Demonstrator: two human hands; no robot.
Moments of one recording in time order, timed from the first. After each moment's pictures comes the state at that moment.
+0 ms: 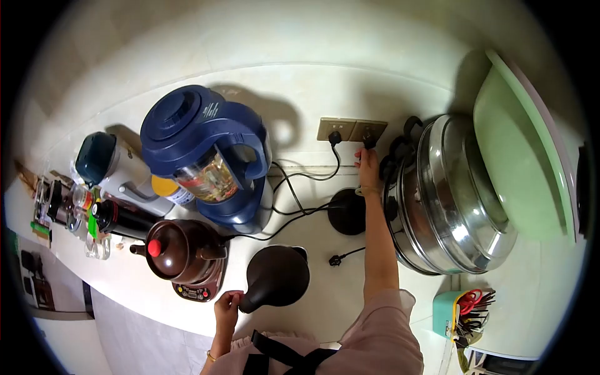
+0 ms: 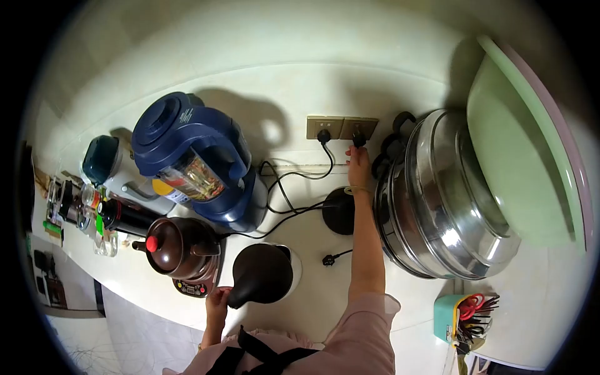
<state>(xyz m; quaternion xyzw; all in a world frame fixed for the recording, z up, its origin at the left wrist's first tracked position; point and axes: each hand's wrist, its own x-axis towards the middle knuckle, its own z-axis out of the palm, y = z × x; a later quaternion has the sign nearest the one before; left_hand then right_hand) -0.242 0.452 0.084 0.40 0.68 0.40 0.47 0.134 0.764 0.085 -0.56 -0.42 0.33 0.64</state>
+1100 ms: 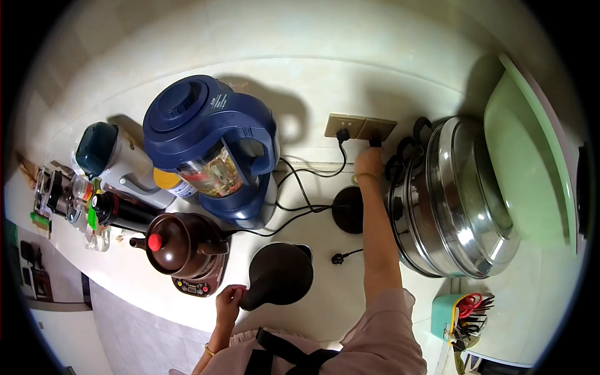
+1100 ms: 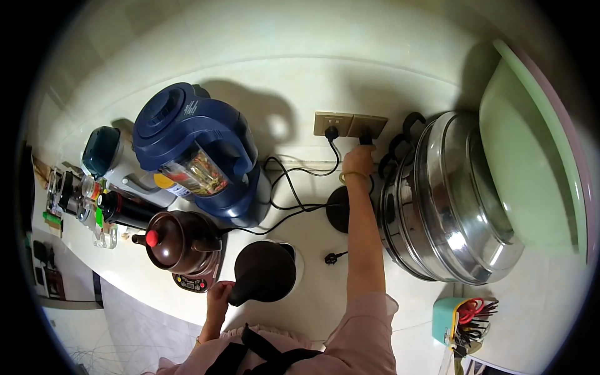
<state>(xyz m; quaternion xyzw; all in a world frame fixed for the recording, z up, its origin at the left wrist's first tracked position) -0.238 0.463 0.099 0.42 0.68 0.36 0.48 0.105 0.778 0.125 -0.85 -0.41 0.14 0.29</state>
